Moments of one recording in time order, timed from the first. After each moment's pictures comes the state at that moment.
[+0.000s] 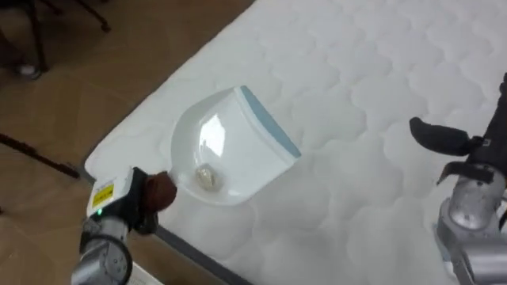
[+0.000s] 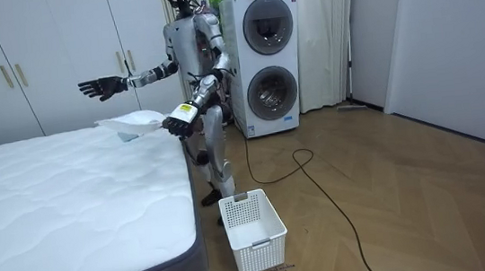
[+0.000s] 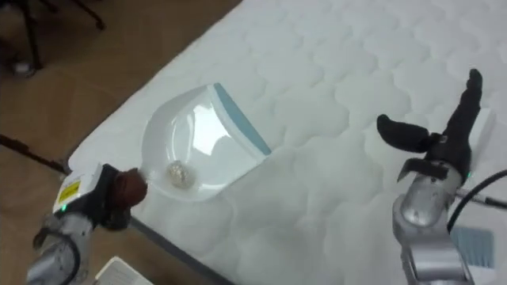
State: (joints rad) left arm 0.03 0.28 -0.08 0.38 0.76 0.14 0.13; right arm -0.05 -0.37 0.00 0.21 0.07 0.02 -0.65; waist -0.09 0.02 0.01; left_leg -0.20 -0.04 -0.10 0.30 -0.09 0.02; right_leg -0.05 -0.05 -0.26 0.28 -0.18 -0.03
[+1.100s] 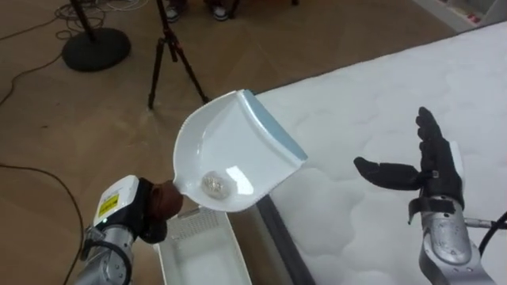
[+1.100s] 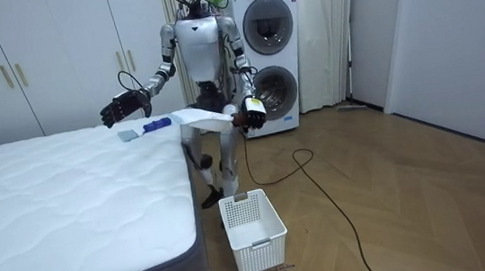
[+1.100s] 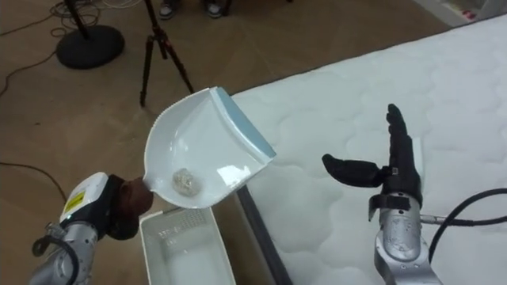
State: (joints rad) left arm 0.08 0.25 -0.04 0.34 0.75 0.10 0.08; right arm 0.08 -0.33 0.06 0.15 0.12 0.00 -0.35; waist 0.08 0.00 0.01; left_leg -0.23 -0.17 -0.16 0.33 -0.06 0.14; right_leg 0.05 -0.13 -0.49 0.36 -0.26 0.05
